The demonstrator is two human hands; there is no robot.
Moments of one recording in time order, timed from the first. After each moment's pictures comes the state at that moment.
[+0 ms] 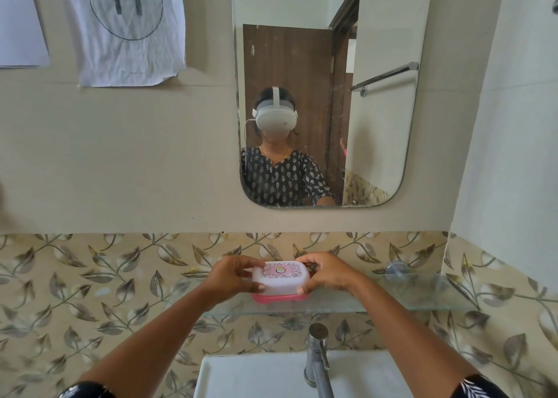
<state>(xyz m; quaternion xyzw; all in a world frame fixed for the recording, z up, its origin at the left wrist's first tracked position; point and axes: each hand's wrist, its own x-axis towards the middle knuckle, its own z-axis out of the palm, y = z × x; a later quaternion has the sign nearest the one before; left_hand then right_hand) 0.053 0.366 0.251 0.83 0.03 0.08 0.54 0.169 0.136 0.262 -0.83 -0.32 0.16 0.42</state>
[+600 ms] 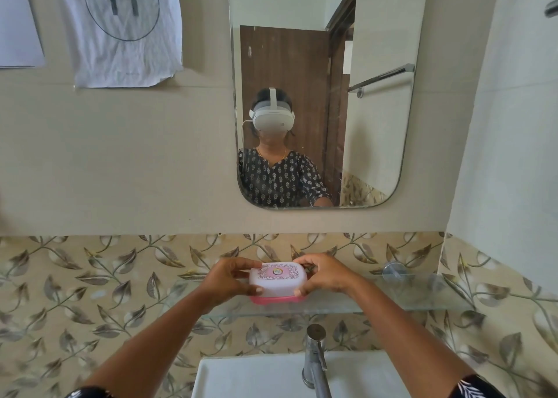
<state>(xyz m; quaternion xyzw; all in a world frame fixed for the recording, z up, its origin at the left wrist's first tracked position) 0.051 0.365 0.250 0.83 0.03 0.09 0.55 0.172 0.137 0.257 -0.84 -0.32 0.16 0.42</state>
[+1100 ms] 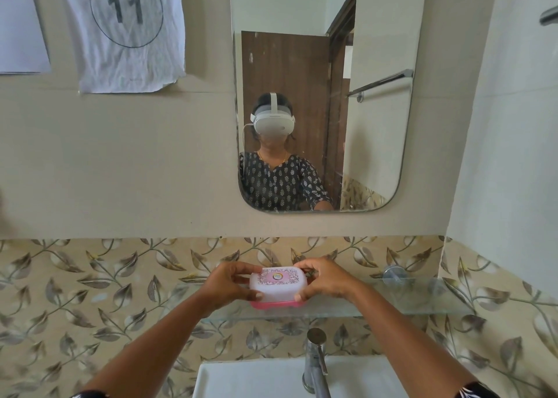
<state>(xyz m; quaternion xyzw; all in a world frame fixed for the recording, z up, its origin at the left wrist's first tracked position) 0.048 0.367 0.252 0.82 0.03 0.07 0.56 0.172 0.135 0.254 -0.84 -0.32 0.16 0.41</state>
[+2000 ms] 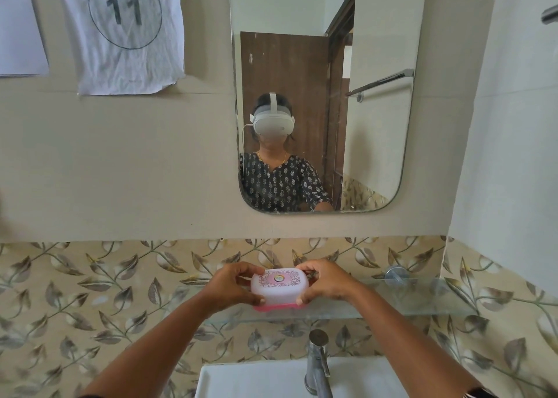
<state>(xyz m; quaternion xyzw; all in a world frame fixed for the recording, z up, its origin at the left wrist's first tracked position) 0.054 0.367 0.250 0.87 0.03 0.09 0.48 0.165 0.136 0.257 -0.85 -0.33 0.14 0.40</state>
